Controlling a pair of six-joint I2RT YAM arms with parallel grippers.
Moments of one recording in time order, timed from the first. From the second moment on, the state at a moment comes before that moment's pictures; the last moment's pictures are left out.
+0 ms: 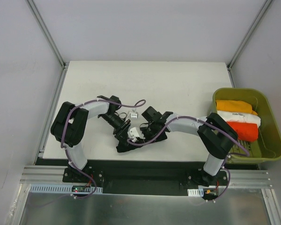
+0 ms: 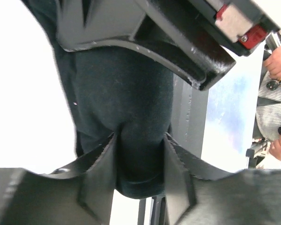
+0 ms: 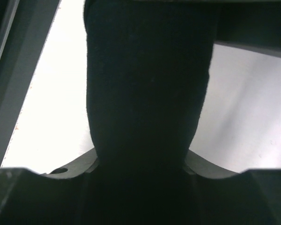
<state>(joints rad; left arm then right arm) -0.42 1.79 1.04 -1.00 1.05 0.77 0.91 1.75 1.01 -0.42 -0.57 -1.05</state>
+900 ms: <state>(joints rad) -0.18 1.69 1.41 -1.02 0.88 0.71 0.38 1.58 1.63 -1.39 -0.61 -1.52</state>
